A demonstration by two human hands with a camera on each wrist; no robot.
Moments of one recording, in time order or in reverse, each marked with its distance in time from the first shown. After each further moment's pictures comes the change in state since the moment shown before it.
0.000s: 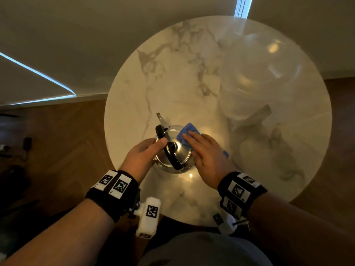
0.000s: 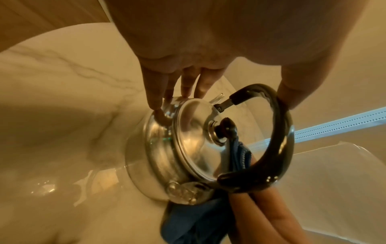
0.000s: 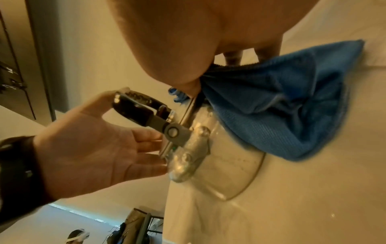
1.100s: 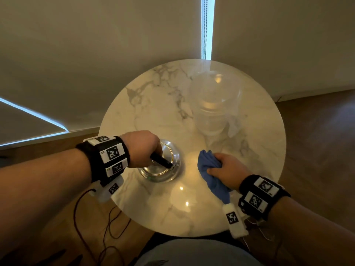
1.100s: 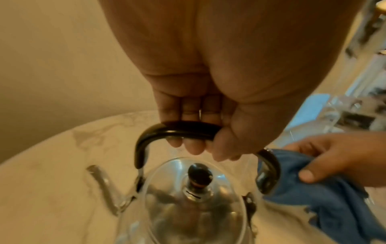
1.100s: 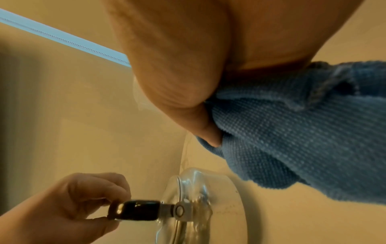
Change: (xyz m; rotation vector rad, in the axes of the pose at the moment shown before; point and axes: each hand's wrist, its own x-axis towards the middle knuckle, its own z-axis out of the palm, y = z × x) left_hand -0.010 0.111 0.020 1.790 -0.368 0.644; right_hand -0.057 0.024 -0.092 0.240 -0.046 0.416
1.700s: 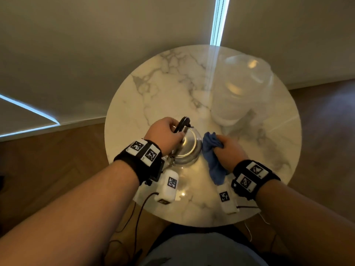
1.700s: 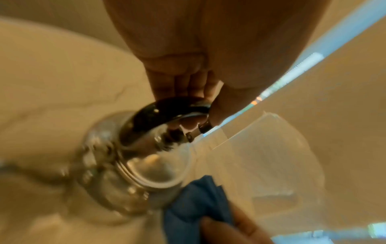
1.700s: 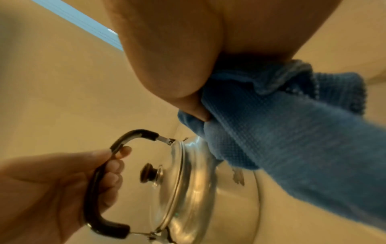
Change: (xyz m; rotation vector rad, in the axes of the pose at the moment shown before) left_hand 0.021 -0.021 0.057 -0.979 0.417 -0.332; right_hand 0.038 -0.049 0.064 -0.066 0.254 0.098
